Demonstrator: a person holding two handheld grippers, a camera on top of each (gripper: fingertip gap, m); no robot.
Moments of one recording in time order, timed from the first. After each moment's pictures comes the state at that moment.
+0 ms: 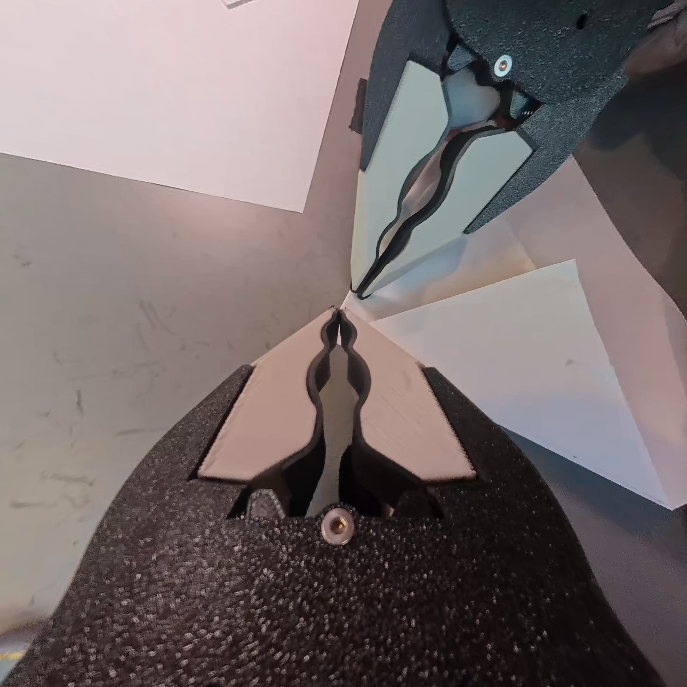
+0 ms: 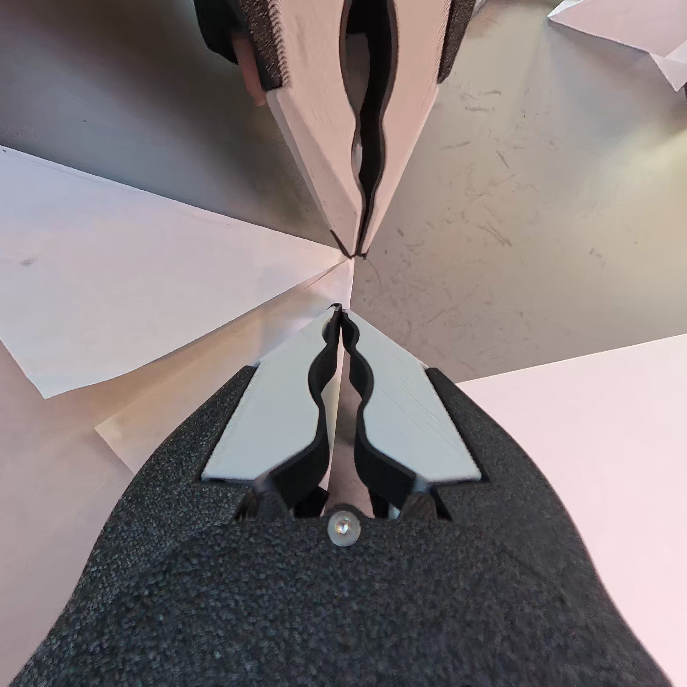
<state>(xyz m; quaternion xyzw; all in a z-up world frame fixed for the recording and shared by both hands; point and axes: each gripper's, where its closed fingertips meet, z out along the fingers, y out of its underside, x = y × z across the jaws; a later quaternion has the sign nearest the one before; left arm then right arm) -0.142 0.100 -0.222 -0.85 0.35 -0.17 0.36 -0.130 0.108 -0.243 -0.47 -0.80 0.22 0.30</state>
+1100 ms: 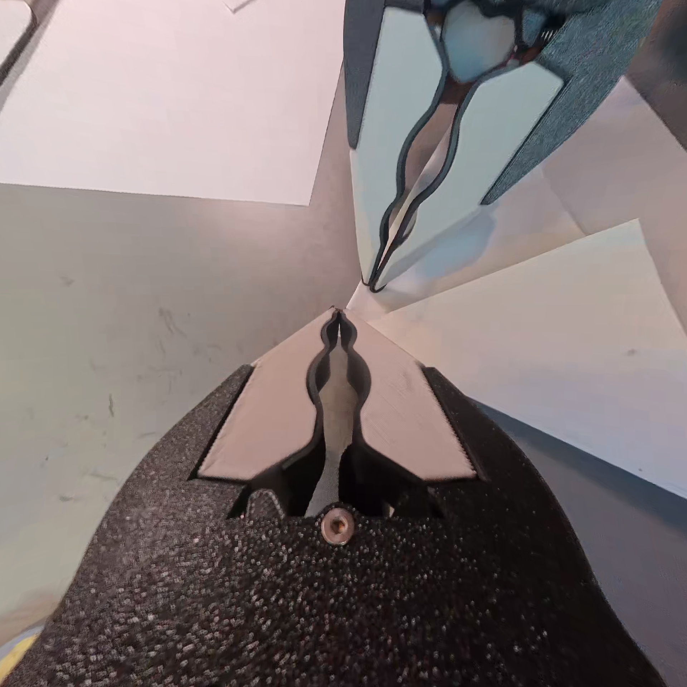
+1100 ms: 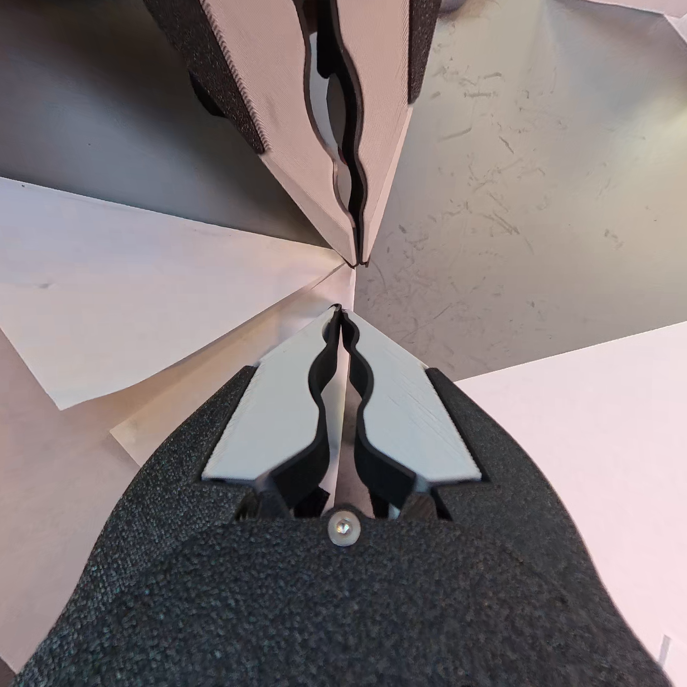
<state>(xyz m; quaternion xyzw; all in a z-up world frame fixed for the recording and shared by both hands) -0.145 0.104 -0.234 -0.84 0.38 -0.10 0.38 -0.129 0.107 -0.243 -0.50 -0.79 0.23 0.28</state>
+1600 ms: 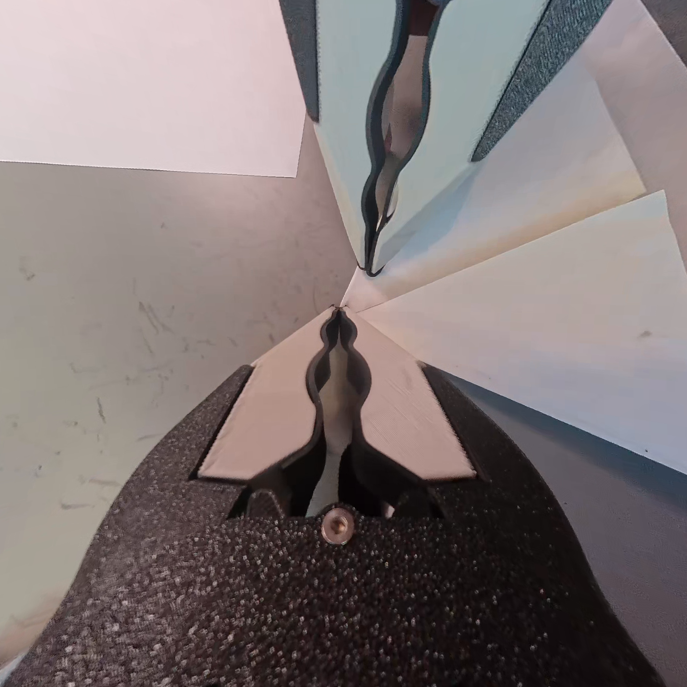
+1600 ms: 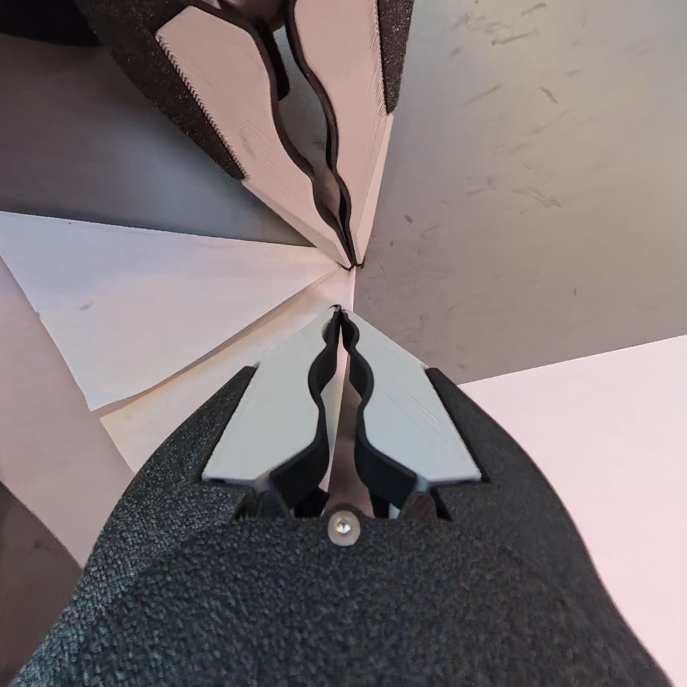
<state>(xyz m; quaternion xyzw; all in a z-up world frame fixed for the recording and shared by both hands) -0.148 0.103 -0.244 -0.85 0.40 -0.10 0.32 -0.129 0.106 -0.243 -0.54 -0.78 0.27 0.17</state>
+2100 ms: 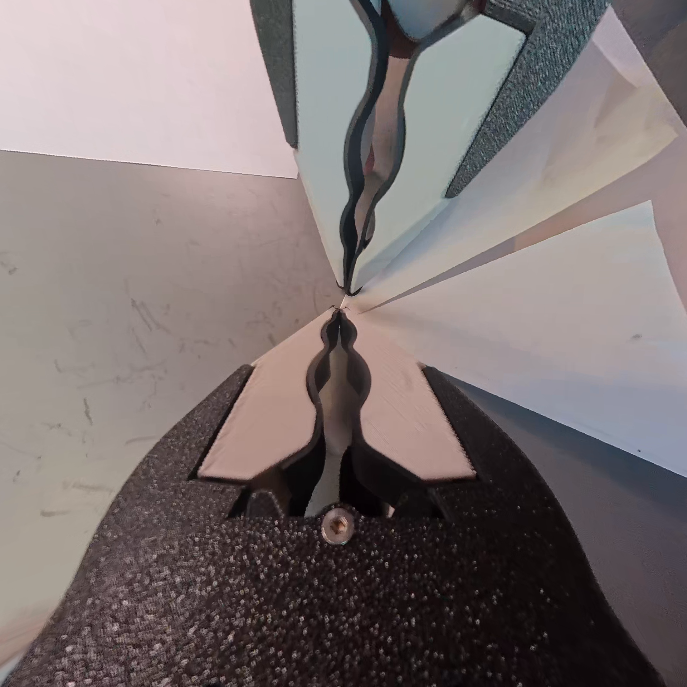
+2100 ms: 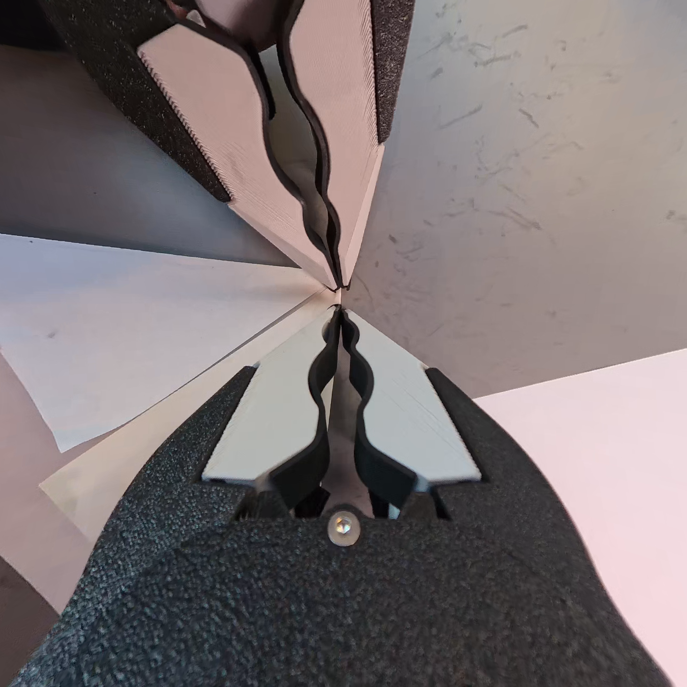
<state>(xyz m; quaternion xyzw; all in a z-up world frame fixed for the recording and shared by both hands) -0.148 0.104 -0.243 -0.85 0.39 -0.13 0.32 -0.143 0.109 -0.244 -0.54 -0.78 0.25 0.18</state>
